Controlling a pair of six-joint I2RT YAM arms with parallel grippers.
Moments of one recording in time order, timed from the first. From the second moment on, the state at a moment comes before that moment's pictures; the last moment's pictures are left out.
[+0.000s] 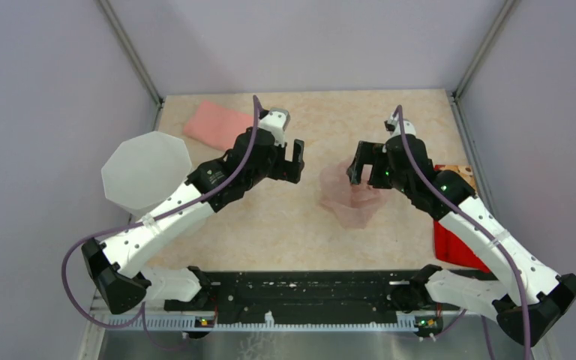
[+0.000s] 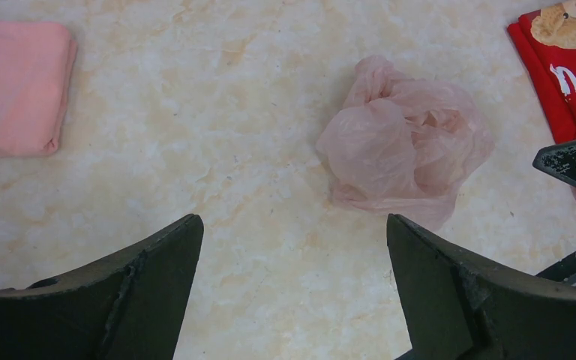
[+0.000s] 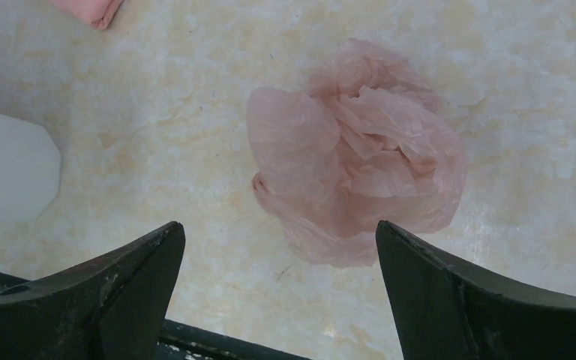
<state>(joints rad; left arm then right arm) -0.83 1.25 1.31 -0.55 -0.27 -0.31 0.63 1.02 1.13 -0.73 0.22 0.54</state>
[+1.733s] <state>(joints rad) -0.82 1.42 1.17 -0.43 -0.11 -0.72 0.63 1.45 0.78 -0.15 0.13 0.60</state>
